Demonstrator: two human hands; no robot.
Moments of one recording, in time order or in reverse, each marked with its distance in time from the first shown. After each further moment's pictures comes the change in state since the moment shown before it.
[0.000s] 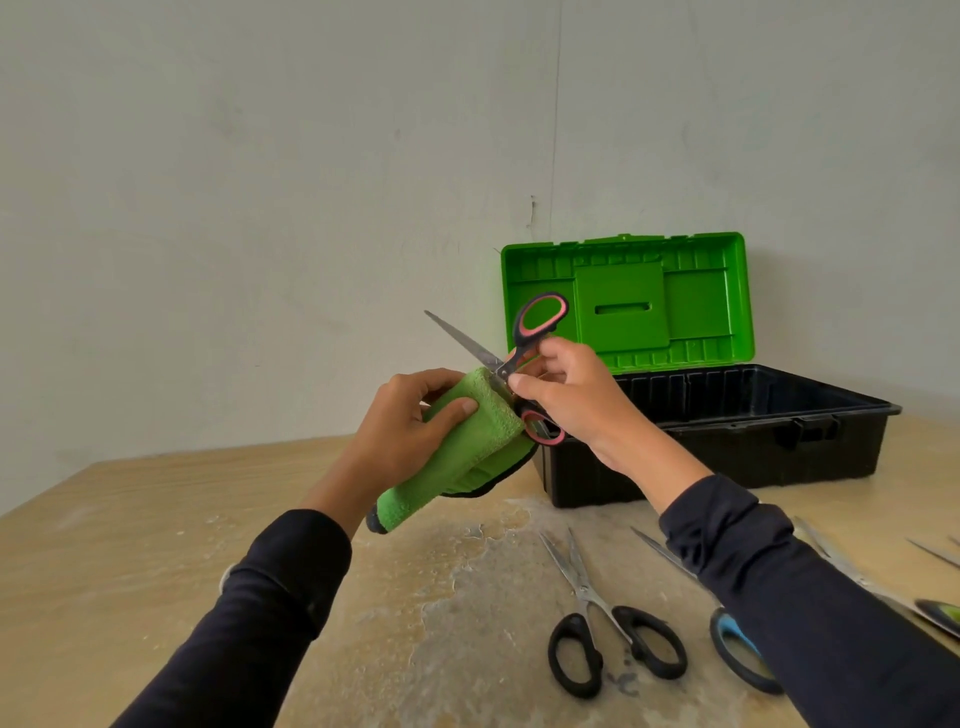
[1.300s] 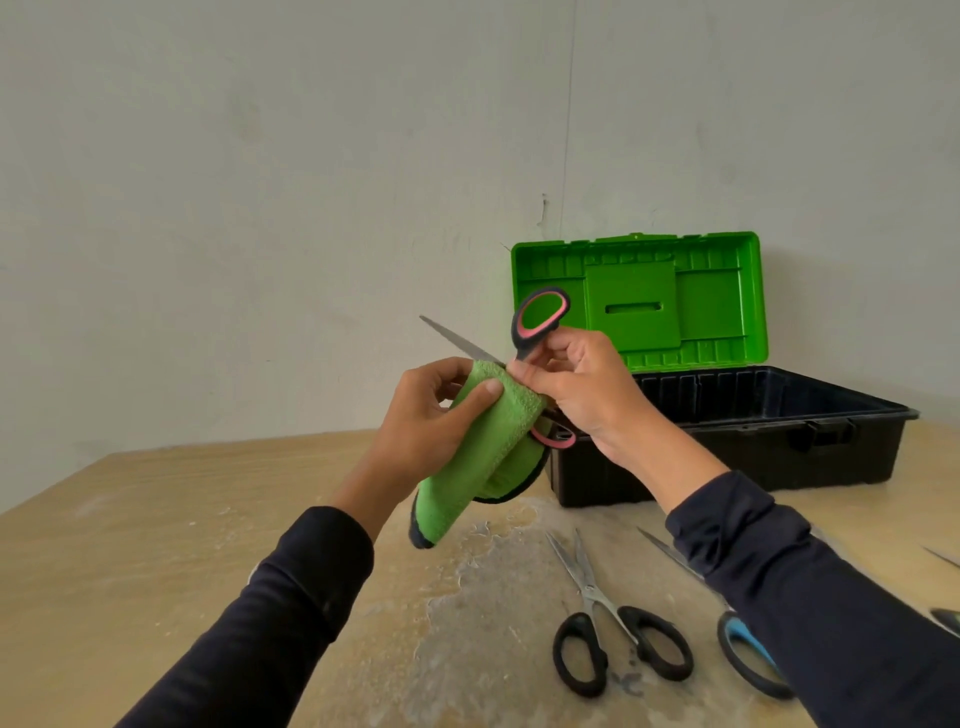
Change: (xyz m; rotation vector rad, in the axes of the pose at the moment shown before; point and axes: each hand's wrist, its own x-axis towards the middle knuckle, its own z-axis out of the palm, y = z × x) left_hand -0.004 0.020 0.015 -0.298 0.113 -0.113; right_hand -0.001 -0.005 0.003 0.176 0.005 -0.121
